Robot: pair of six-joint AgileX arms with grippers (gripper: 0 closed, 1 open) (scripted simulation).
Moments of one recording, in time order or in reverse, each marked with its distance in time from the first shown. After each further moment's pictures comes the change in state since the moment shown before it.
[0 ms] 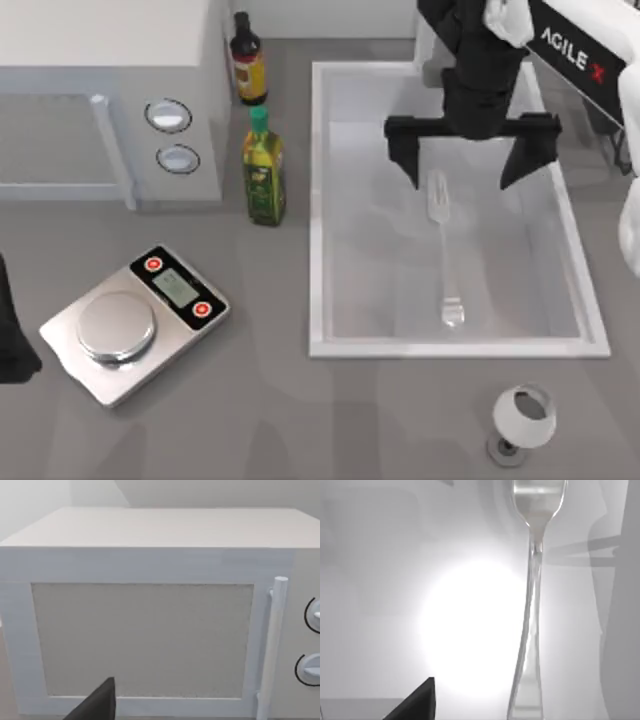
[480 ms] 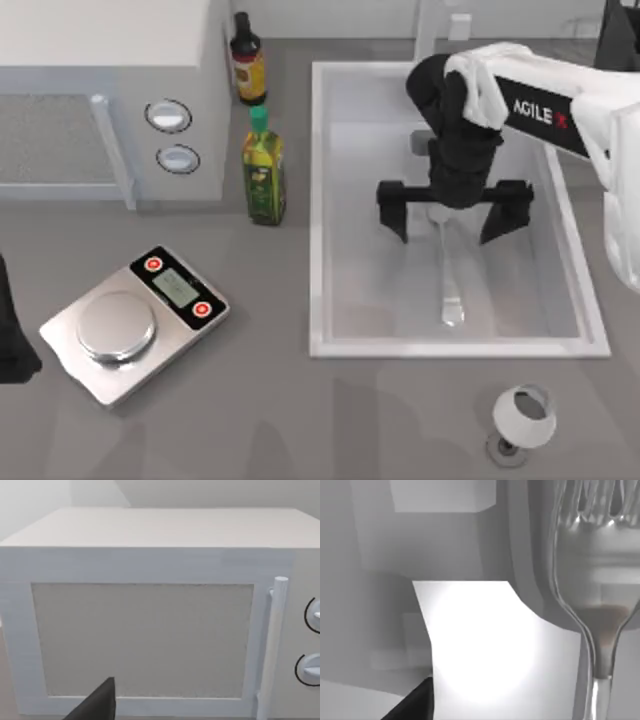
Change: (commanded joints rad) left arm 0.000 0.000 0.000 0.000 0.000 0.000; right arm 0.005 0.075 -0.295 0.389 0.001 0.002
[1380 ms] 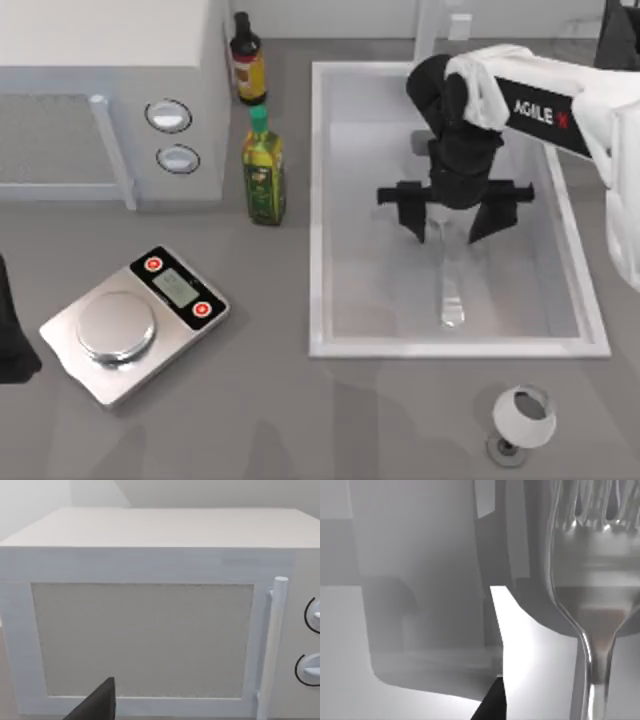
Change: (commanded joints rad) left arm 0.000 0.000 0.000 0.000 0.000 0.000; right arm 0.001 0.010 -0.031 0.032 0.000 0.000
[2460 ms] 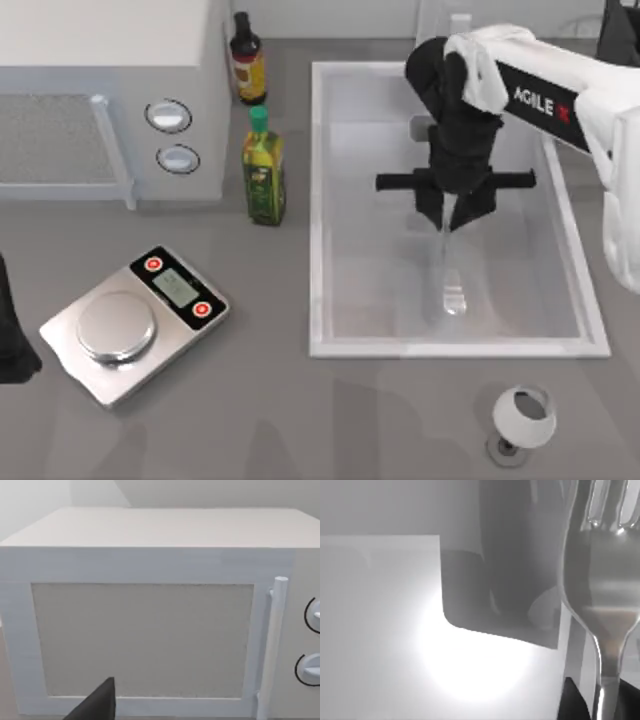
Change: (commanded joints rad) left arm 0.000 0.000 0.000 0.000 0.000 0.000; right arm -0.003 -0.025 0.124 -0.124 0.015 -0.008
